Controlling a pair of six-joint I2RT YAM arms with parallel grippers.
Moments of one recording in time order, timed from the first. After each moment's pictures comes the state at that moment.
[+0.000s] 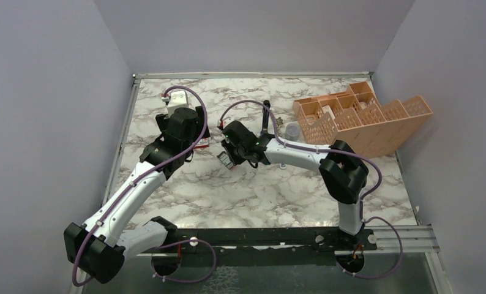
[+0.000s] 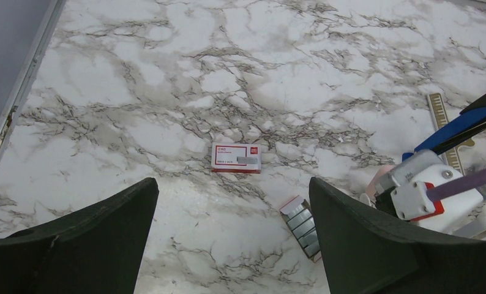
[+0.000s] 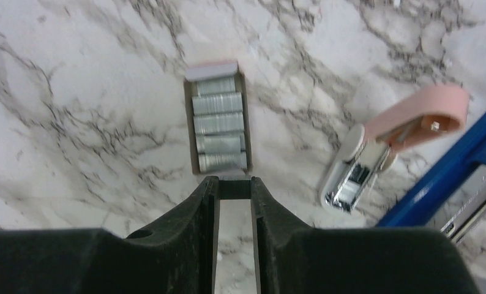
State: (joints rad) left arm -0.51 1.05 0.99 -0.45 -0.56 -0.40; right arm 0.95 1.97 1.44 -0.31 0.15 0.21
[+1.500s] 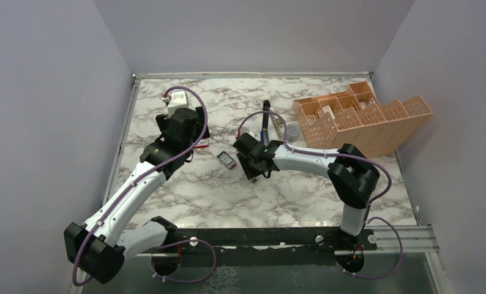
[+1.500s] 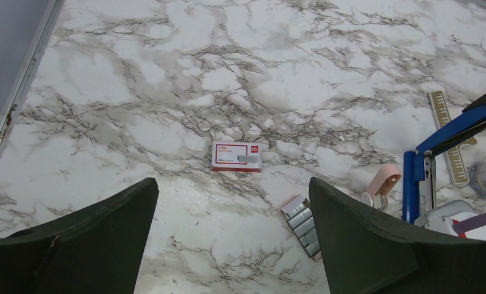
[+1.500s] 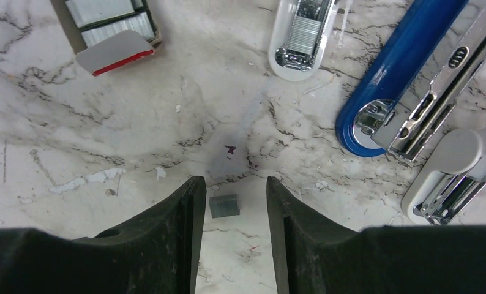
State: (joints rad) left arm -0.51 1.05 0.99 -0.45 -0.56 -0.41; right arm 0.95 1.84 1.23 -0.49 0.21 0.40
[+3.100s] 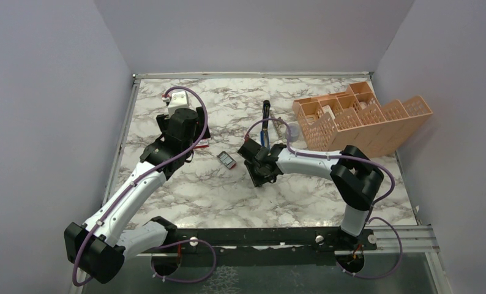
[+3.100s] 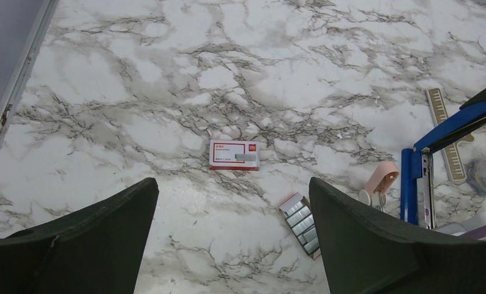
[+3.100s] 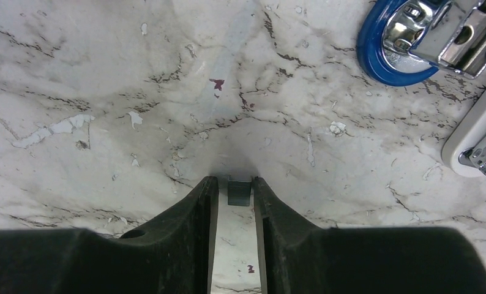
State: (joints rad) left arm -0.51 1.05 0.98 -0.45 -0.55 -0.41; right arm 0.95 1.81 1.14 -0.55 0.14 0.49
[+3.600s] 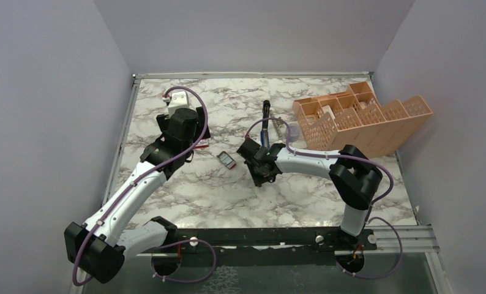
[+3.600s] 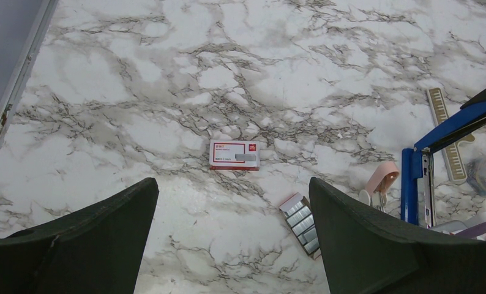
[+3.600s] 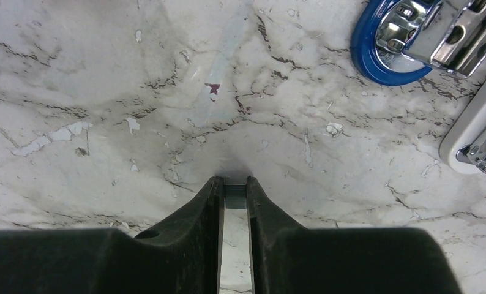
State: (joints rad) left arm -0.51 1.06 0.98 -0.45 -0.55 -0.41; right arm 0.95 1.83 1.17 -0.58 0.15 0.51
